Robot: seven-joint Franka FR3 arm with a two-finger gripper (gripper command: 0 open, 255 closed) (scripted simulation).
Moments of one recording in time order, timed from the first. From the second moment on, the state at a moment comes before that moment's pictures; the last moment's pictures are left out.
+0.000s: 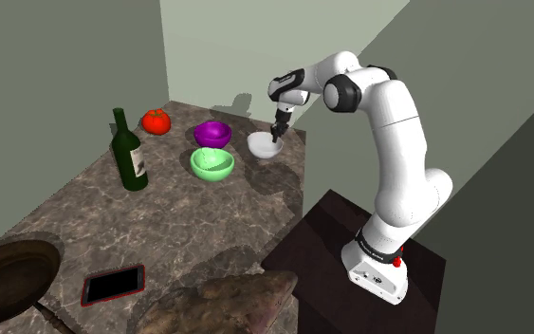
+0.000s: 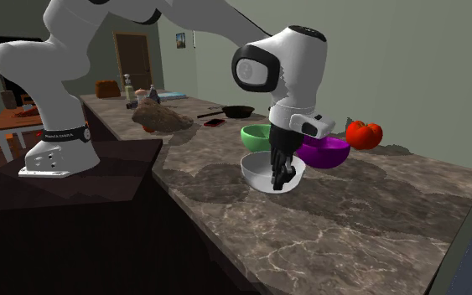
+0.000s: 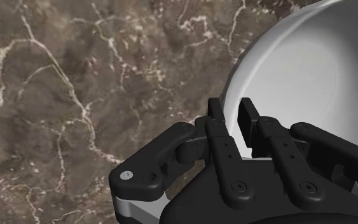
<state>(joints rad) -0.29 0.80 -0.26 -1.45 0.38 2.07 -0.64</state>
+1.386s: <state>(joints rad) -0.28 0.66 -0.30 -1.40 0.33 1.89 -0.60</state>
